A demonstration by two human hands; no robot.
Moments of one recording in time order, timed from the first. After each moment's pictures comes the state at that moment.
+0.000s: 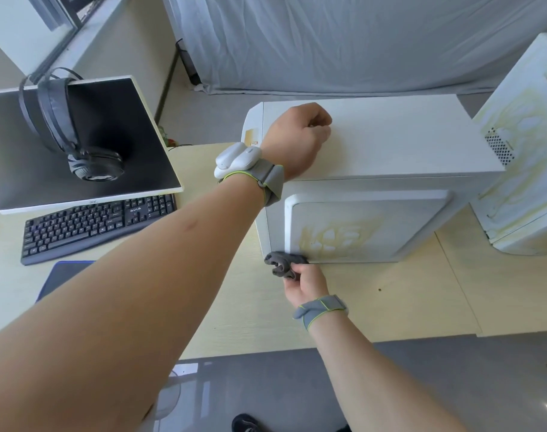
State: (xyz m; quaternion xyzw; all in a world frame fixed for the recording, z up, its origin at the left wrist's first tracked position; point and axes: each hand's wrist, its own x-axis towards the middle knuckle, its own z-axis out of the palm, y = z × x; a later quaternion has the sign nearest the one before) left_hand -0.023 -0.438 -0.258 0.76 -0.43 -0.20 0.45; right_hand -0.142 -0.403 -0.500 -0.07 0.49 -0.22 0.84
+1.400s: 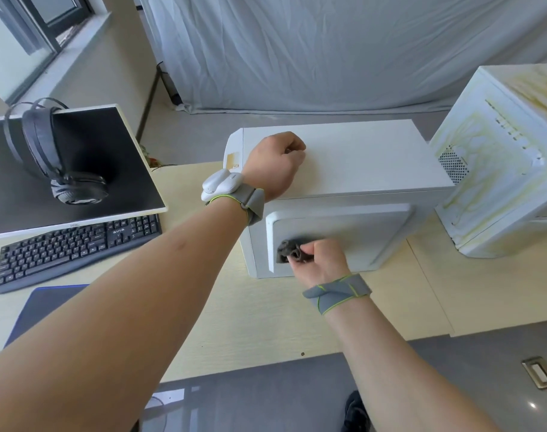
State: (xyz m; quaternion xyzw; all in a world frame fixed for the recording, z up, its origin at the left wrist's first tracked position) left_hand -0.025 -0.440 -0.259 0.77 -0.43 -0.18 0.44; right_hand -0.167 -0.438 -0.359 -0.12 0.51 -0.23 0.82
